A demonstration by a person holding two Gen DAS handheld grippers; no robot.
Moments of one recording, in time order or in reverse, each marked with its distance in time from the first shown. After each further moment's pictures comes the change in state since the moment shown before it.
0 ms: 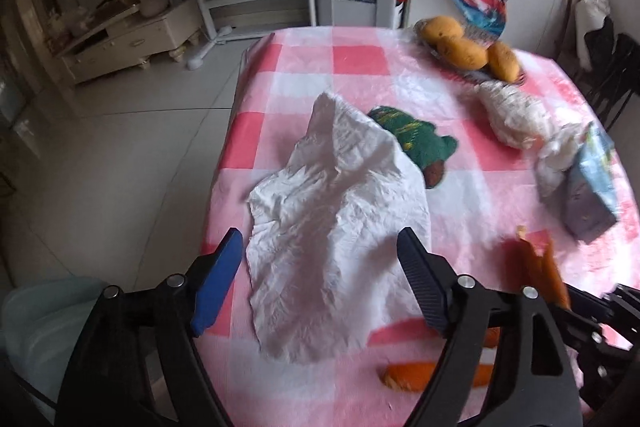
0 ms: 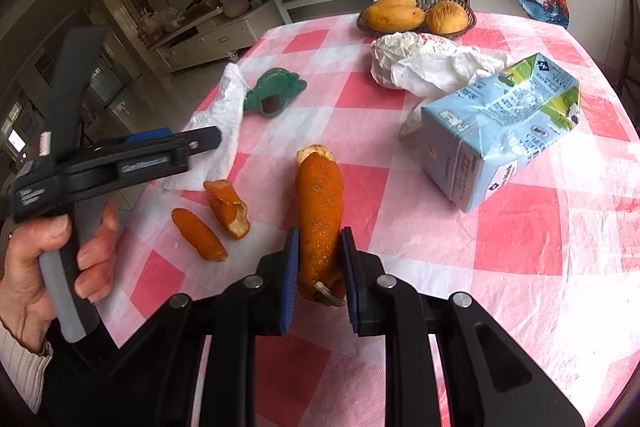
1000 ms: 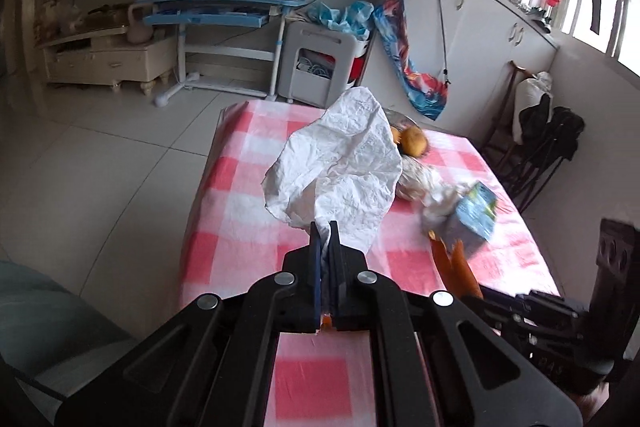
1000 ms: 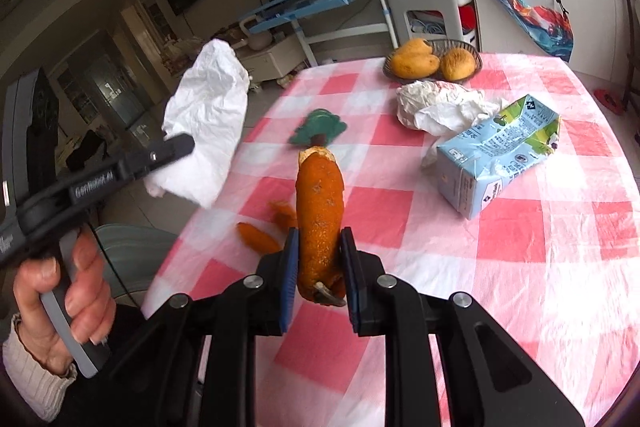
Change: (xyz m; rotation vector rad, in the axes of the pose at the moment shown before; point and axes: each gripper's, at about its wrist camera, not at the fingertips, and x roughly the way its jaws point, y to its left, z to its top) left arm -0.114 0.019 -0.048 -0.124 -0.265 -0.276; right arm -0.052 0.023 -0.013 -0.015 -0.132 0.073
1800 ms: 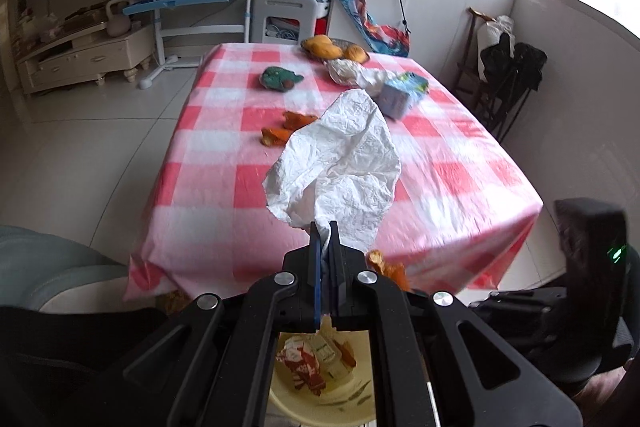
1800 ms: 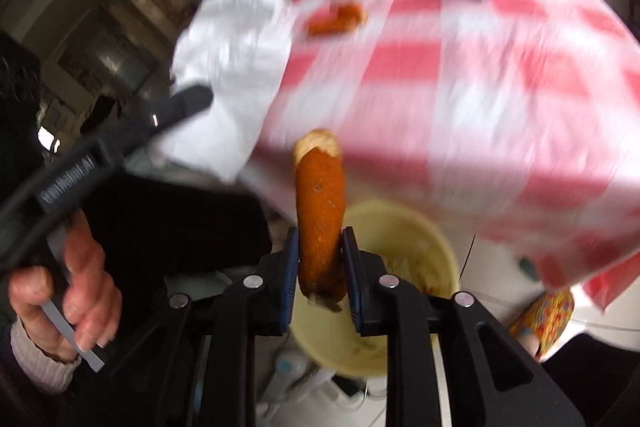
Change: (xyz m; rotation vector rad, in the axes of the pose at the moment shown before) left arm -0.107 -0.036 -0.145 0.129 0.098 -0.043; right arm -0.017 0.047 -0.131 0.077 0.264 0.046
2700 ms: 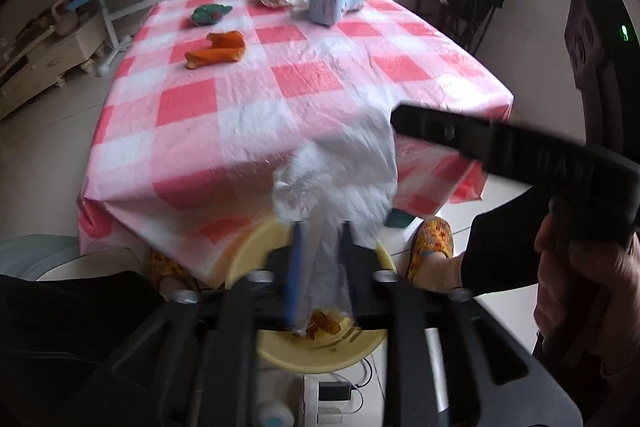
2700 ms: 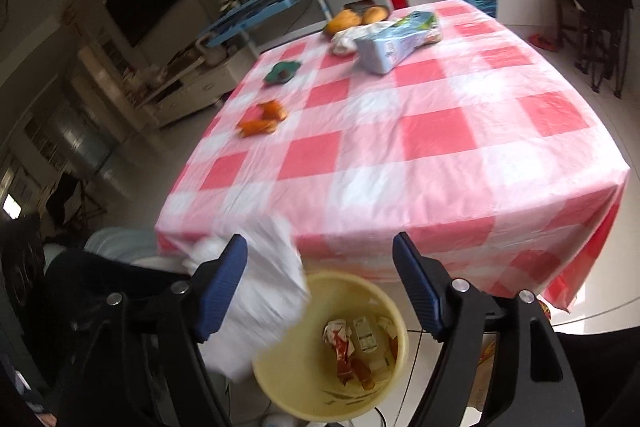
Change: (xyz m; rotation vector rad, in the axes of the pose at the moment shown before) left arm 0.015 -0.044 -0.047 0.175 0.205 -0.066; right arm -0.049 -0.032 -0.001 0.150 -0.334 -0.147
